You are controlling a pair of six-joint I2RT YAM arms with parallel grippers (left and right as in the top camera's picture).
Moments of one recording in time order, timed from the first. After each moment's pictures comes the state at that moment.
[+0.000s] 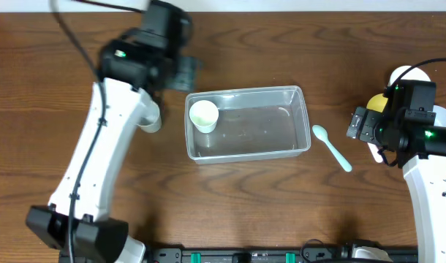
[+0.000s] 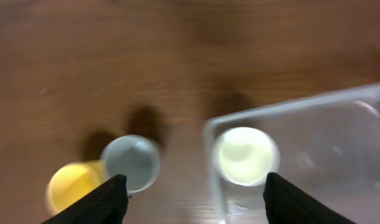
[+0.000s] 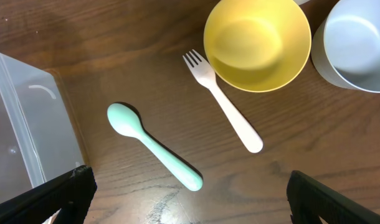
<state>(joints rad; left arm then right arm) -0.28 1.70 1.83 -1.22 -0.12 -0.17 -0.12 1.24 1.08 -0.92 0.08 0.19</state>
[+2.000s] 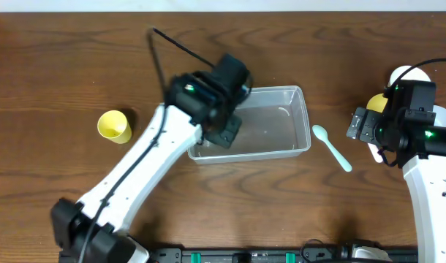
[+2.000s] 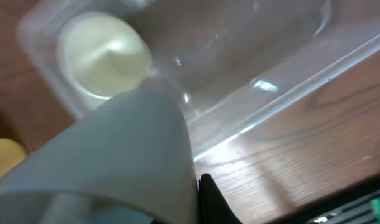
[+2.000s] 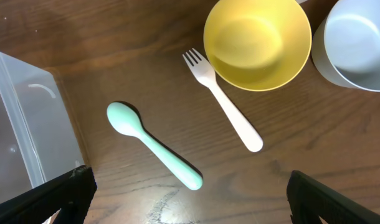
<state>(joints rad) -0.64 1.67 1.58 -1.30 0.00 -0.12 -0.12 1.24 1.08 -0.92 0.08 0.19</state>
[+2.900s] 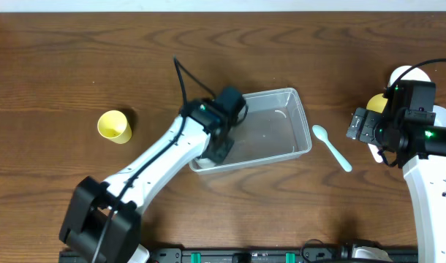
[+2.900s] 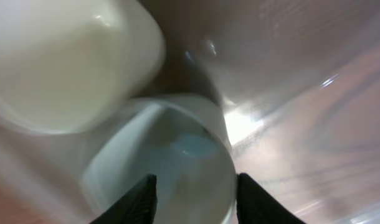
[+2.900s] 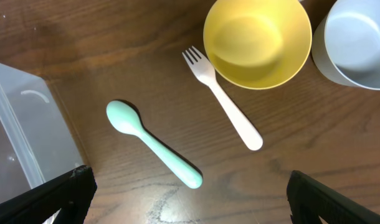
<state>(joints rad) -0.63 1.68 1.33 -1.10 -0.10 -0.09 -0.12 1.24 1.08 -0.93 0.08 0.19</state>
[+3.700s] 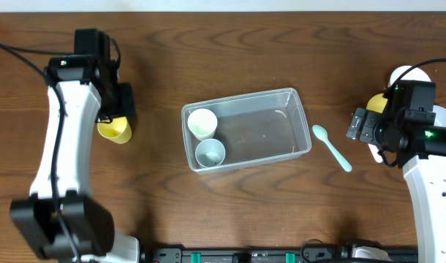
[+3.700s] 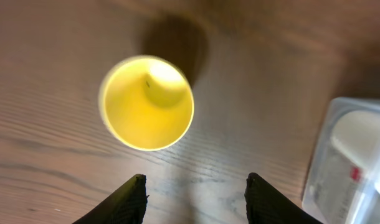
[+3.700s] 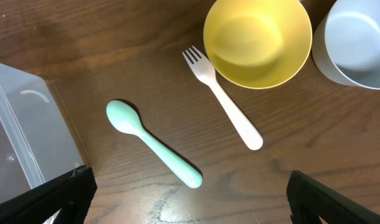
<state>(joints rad) 0.09 1.71 1.52 -1.25 -0.03 -0.15 -0.12 1.24 1.08 -0.93 0.08 0.19</state>
